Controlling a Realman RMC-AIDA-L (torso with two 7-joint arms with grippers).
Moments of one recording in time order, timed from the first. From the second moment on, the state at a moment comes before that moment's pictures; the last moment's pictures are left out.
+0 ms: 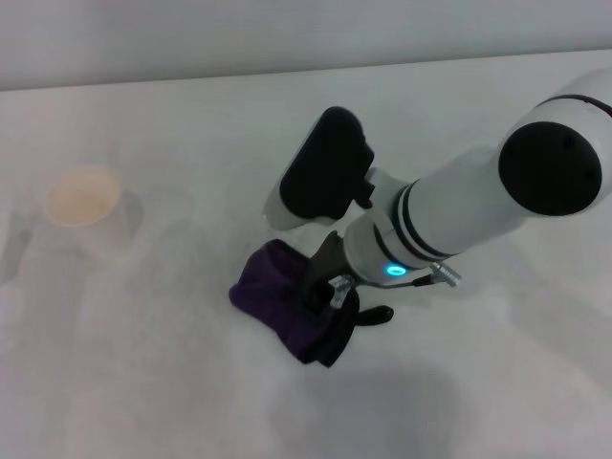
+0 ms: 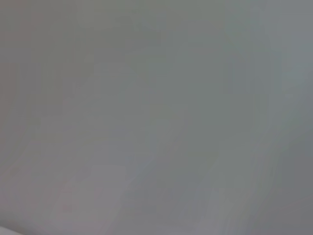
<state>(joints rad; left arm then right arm) -0.32 -2.08 2.83 0.10 -1.40 1.34 -0.54 0.63 2.03 -2.08 -1.11 0.78 0.90 -0.39</state>
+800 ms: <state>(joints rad) -0.34 -2.08 2.83 0.10 -1.40 1.33 -0.54 0.64 2.03 -2.01 -1.05 0.90 0.82 -0.52</state>
